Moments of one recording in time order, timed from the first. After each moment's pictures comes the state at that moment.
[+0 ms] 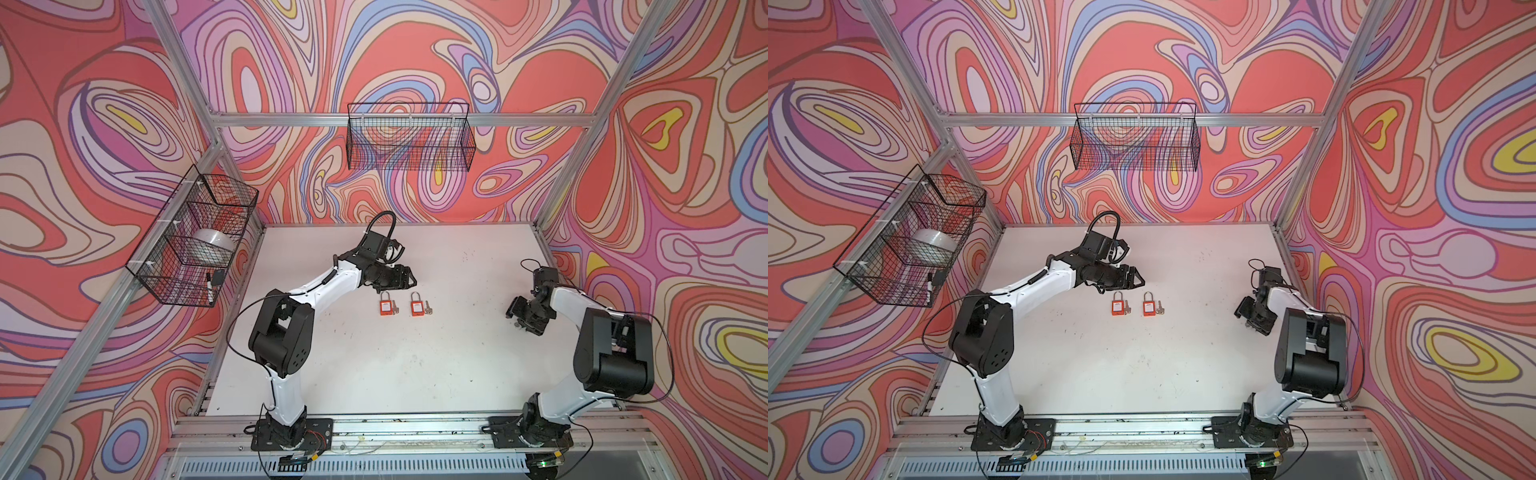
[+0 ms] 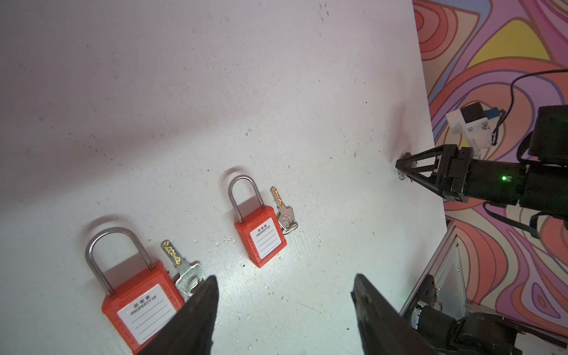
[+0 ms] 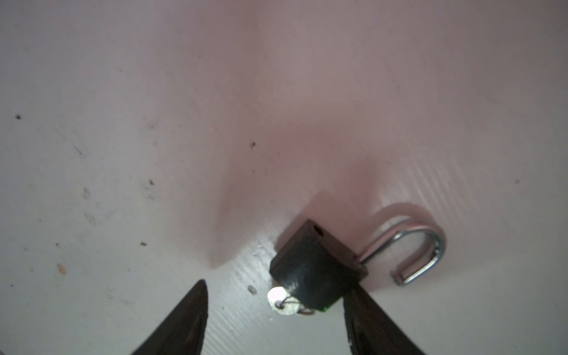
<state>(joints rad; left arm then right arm) -0.51 1.87 1.43 -0.49 0.47 -0.45 -0.24 1.64 0.92 -0.65 -0.08 0.41</state>
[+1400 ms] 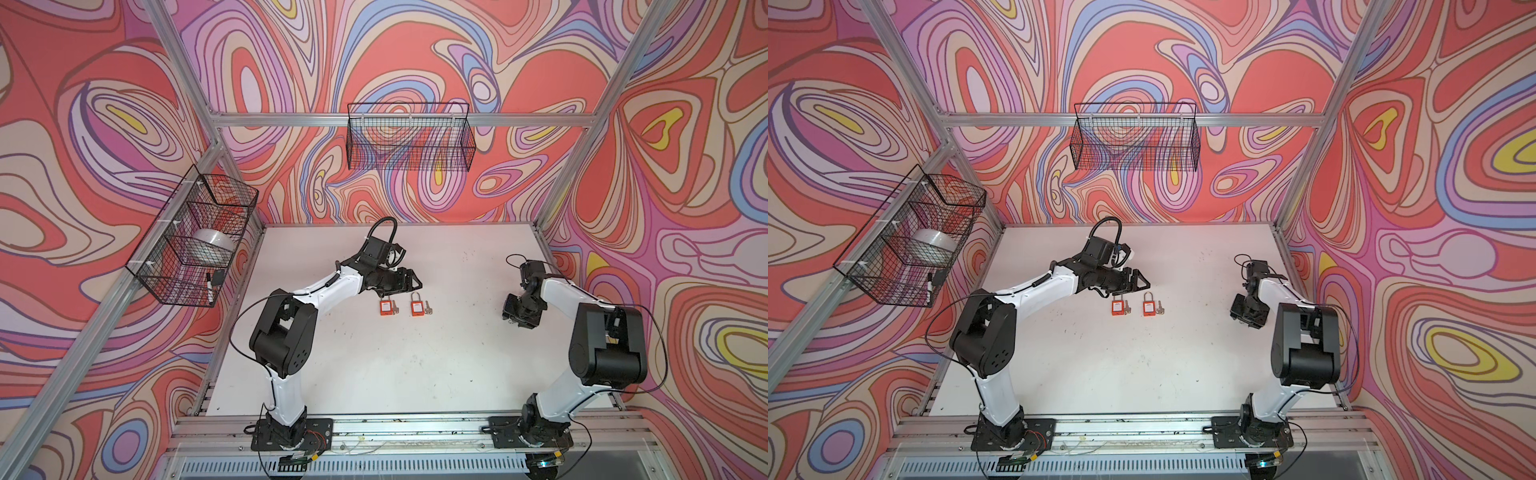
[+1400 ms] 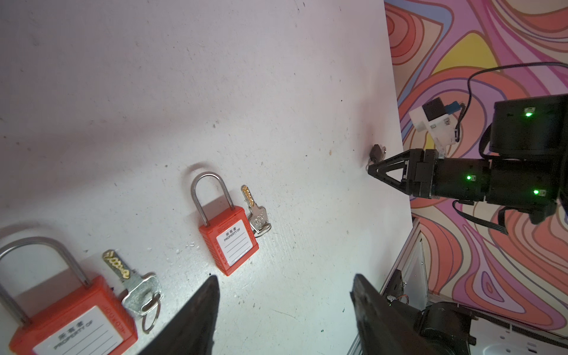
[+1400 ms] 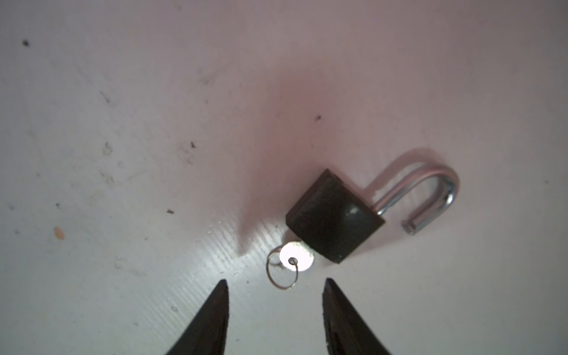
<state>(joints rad) -0.52 1.87 1.36 -0.37 0.56 -0.55 -0.14 1.68 1.02 -0.78 -0.02 0.37</state>
